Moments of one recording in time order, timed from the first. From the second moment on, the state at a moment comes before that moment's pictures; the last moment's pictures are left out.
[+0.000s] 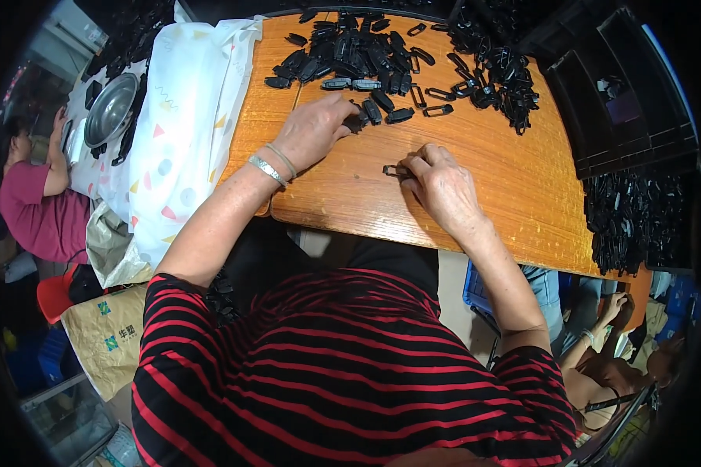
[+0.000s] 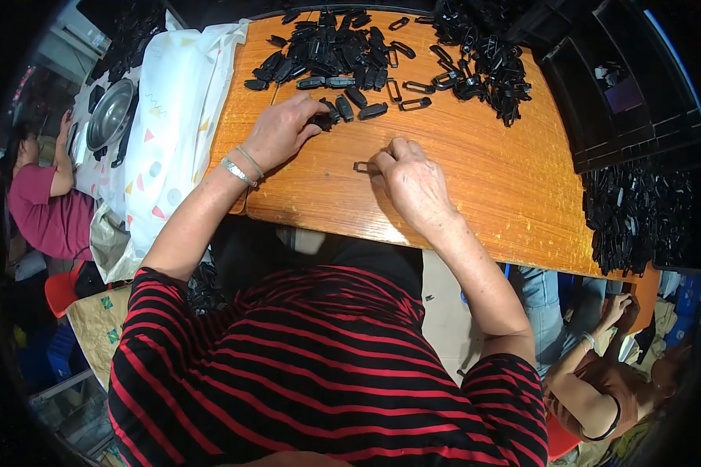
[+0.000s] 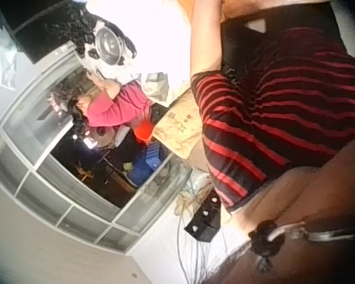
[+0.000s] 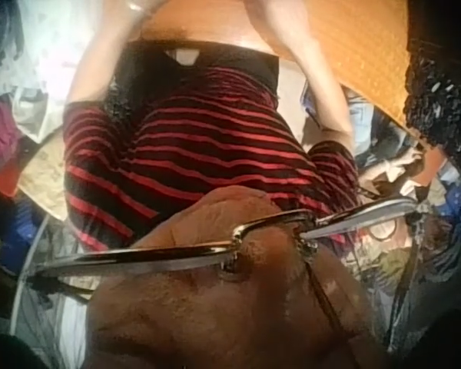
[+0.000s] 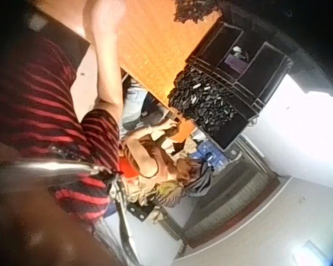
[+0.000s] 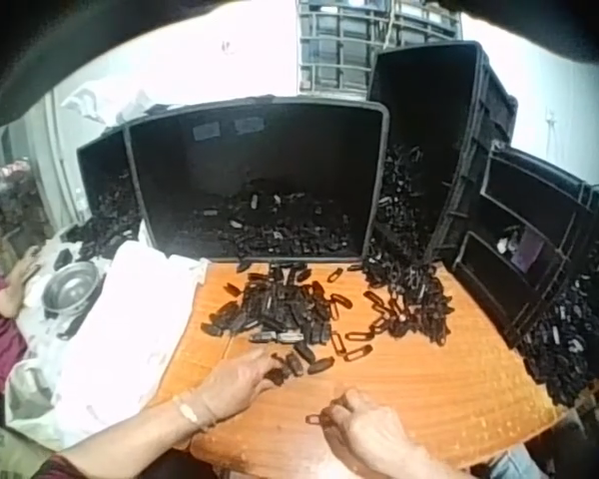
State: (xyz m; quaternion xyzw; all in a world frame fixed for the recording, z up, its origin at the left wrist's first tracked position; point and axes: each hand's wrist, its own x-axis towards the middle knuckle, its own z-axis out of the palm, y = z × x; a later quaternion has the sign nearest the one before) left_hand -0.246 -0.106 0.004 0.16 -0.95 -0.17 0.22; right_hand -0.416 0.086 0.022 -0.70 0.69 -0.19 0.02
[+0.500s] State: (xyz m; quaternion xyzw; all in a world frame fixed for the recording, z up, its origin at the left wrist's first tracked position) left_hand -0.235 -0.055 0.007 0.24 -0.55 -0.75 0.29; right_hand -0.378 0.064 0.023 -0.53 0.64 -0.53 0.12
